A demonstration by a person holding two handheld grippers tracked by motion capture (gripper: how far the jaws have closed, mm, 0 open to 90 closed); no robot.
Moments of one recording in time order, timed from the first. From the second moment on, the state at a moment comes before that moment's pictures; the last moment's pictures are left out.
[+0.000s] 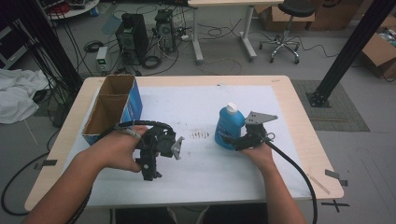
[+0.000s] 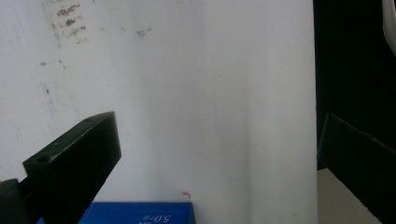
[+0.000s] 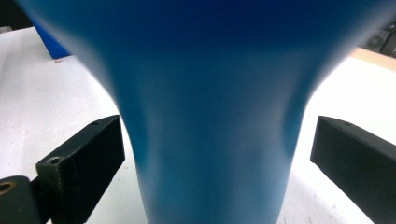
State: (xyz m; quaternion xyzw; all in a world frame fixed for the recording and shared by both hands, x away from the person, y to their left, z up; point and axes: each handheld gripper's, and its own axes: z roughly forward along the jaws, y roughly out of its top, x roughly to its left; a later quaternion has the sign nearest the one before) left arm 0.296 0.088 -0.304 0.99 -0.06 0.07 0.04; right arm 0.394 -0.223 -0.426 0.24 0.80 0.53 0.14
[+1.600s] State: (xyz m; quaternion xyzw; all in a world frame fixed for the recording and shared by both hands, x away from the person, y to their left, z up) left arm 0.299 0.084 -0.307 1.00 -0.06 0.07 0.04; right arm 0.391 -0.222 -0.425 0.21 0.80 0.54 0.13
